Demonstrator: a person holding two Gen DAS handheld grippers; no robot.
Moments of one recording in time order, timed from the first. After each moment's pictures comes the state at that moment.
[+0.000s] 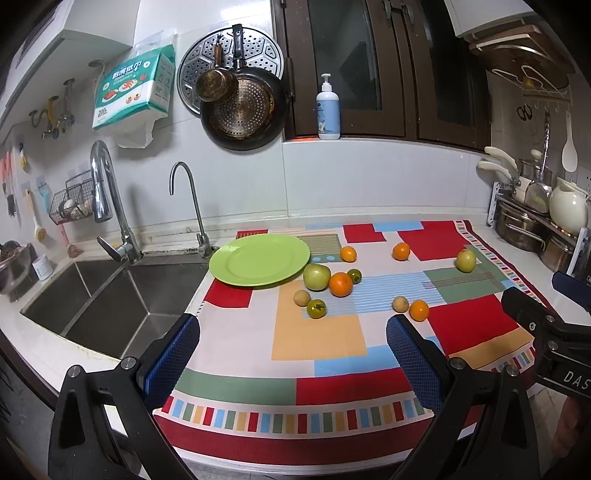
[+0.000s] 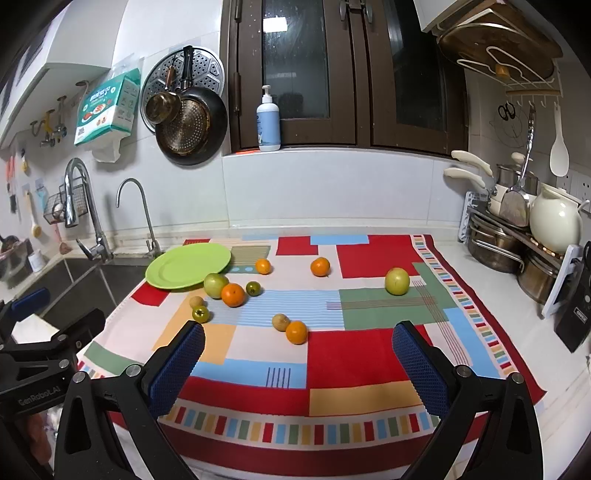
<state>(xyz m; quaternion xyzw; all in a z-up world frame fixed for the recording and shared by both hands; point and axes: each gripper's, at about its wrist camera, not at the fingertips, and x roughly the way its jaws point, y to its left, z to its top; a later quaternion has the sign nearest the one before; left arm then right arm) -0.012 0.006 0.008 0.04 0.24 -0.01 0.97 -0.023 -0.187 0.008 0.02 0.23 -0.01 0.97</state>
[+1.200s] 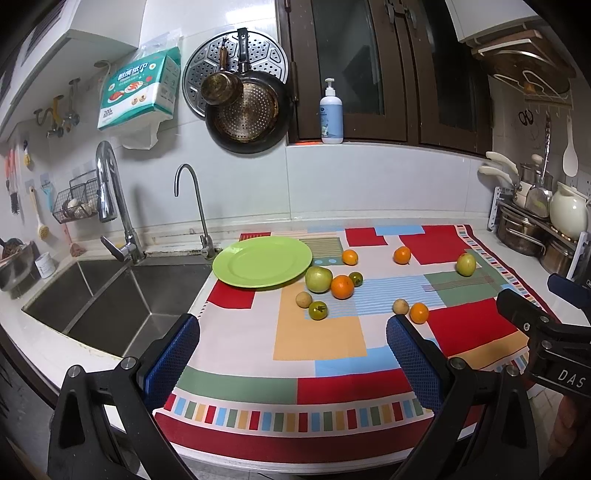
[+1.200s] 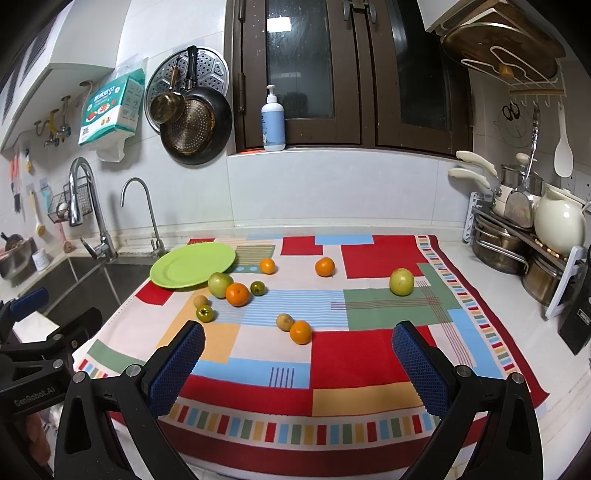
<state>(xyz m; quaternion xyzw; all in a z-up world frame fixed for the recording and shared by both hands) -0.018 0.008 0.011 0.03 0.24 -0.01 0.97 -0.025 -0.186 0.006 0.02 0.23 0.00 0.97</state>
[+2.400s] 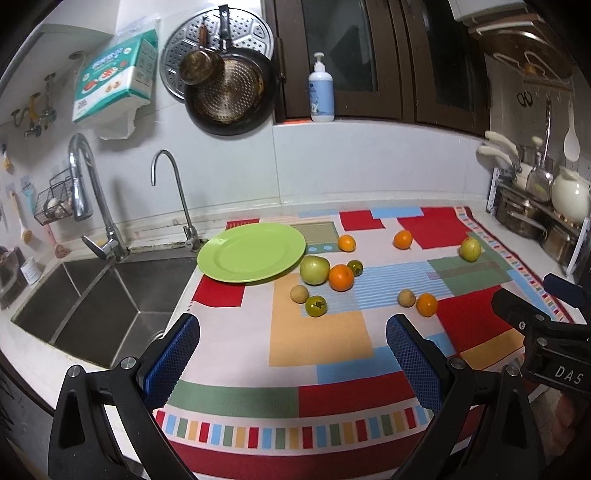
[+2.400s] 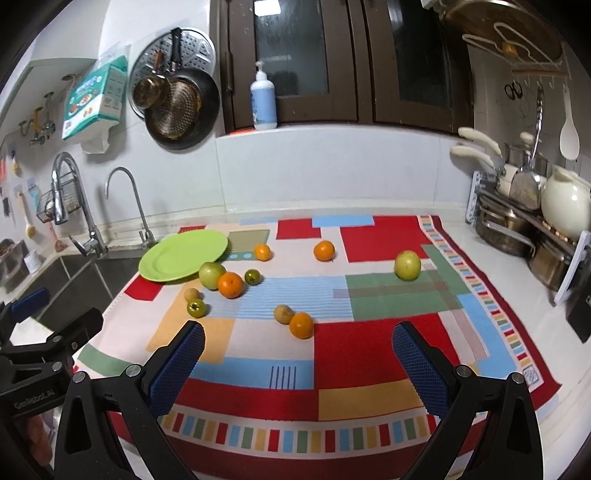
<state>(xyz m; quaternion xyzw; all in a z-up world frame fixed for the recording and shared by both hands) 0.031 0.013 -0.007 0.05 0.27 -0.03 0.96 0.011 -0.182 -0.011 0.03 0.27 -0.01 0.96</state>
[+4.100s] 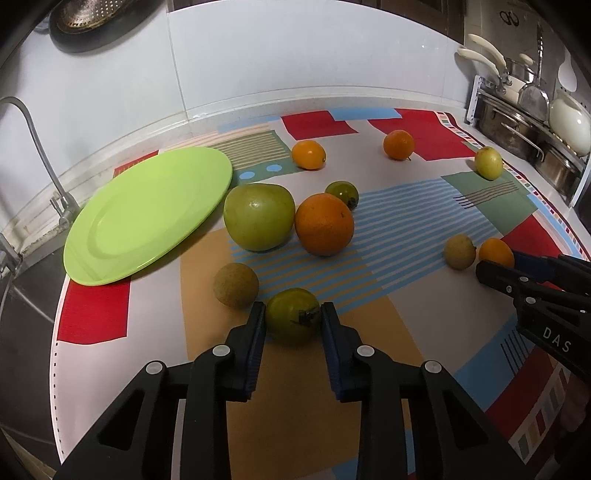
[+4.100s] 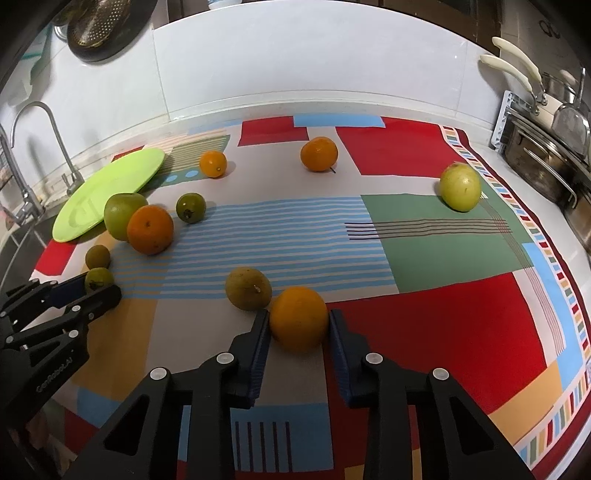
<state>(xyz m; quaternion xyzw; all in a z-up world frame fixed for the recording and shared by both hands) 0.197 -0.010 -0.122 0.11 0.41 -0.17 0.89 0.154 -0.180 -0.119 0.04 0.43 -0.06 0.90</state>
